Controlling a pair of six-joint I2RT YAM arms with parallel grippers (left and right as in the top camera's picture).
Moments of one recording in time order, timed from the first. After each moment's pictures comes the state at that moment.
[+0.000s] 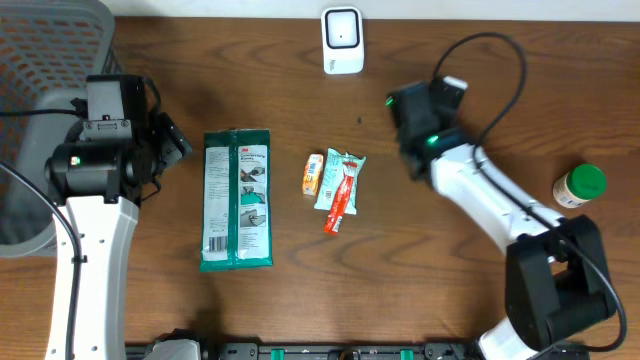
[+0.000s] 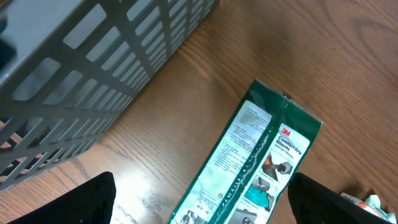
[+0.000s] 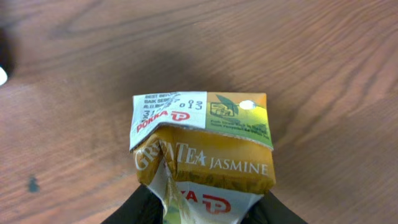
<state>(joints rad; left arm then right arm) 0.05 1.32 1.38 -1.11 -0.22 -0.53 0.43 1.77 1.15 -0.36 0.67 0.66</state>
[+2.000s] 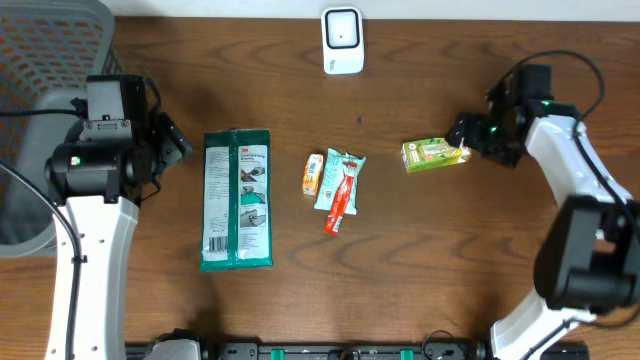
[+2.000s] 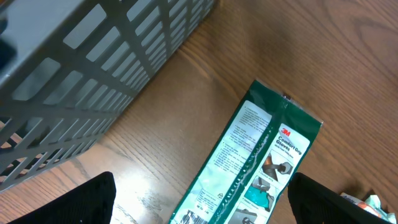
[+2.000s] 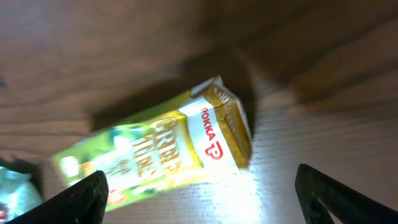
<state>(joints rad) 0.05 1.32 1.38 -1.11 -0.22 -0.53 -0.10 1.91 1.33 -0.73 -0.25 0.22</state>
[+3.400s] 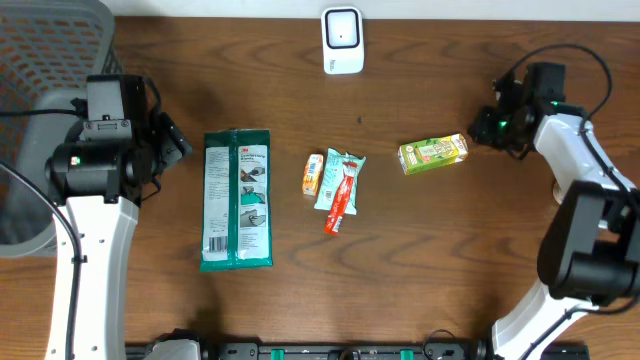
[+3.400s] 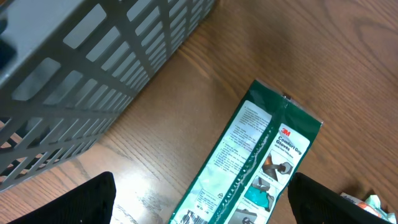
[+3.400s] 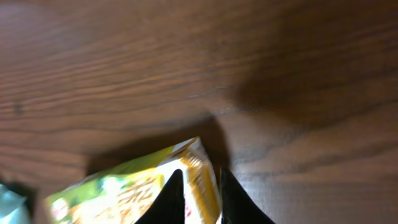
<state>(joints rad) 0.05 1.32 1.38 -1.11 -0.22 -0.53 -0.16 1.94 1.34 -0.58 -0.30 0.10</state>
